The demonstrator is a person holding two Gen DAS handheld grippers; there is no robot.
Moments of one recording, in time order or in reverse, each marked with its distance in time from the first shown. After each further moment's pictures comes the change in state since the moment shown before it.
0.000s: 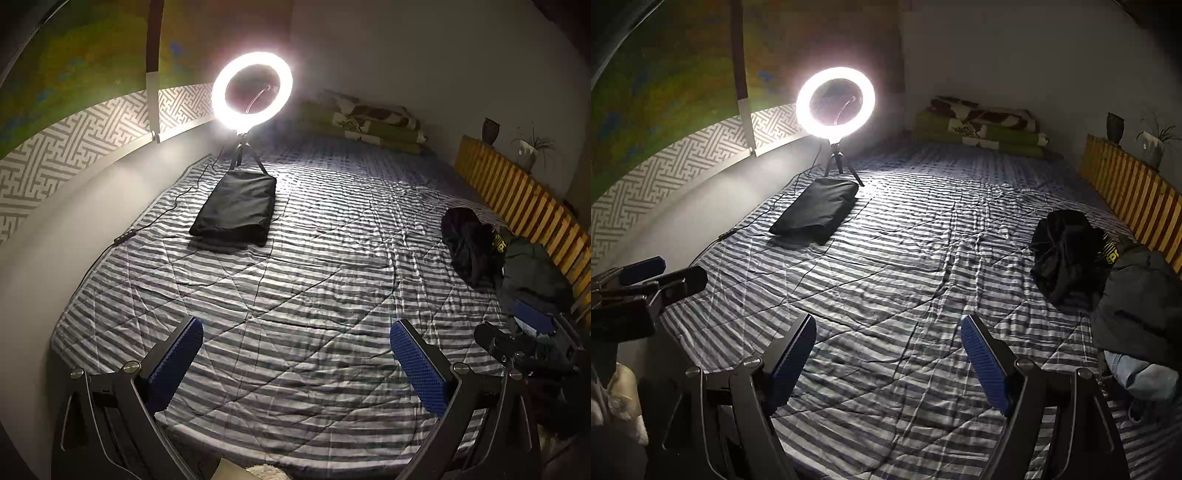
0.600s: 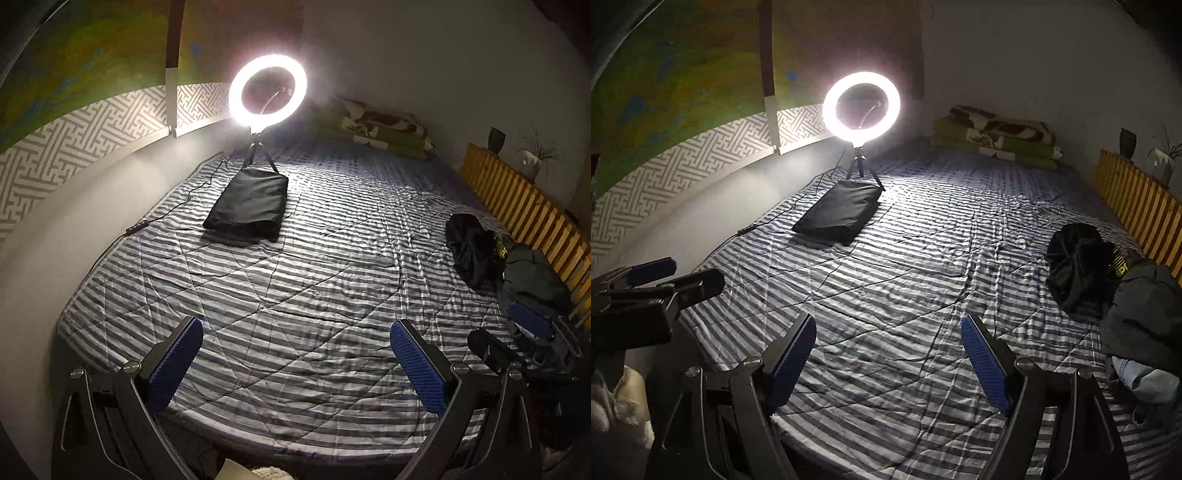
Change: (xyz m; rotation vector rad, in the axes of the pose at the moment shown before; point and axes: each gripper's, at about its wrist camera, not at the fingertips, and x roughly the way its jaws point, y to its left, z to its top) left arm -0.018 0.025 -0.010 -0.043 -0.004 0.005; right arm -0.016 0.029 -0.007 -0.054 -0.021 0.039
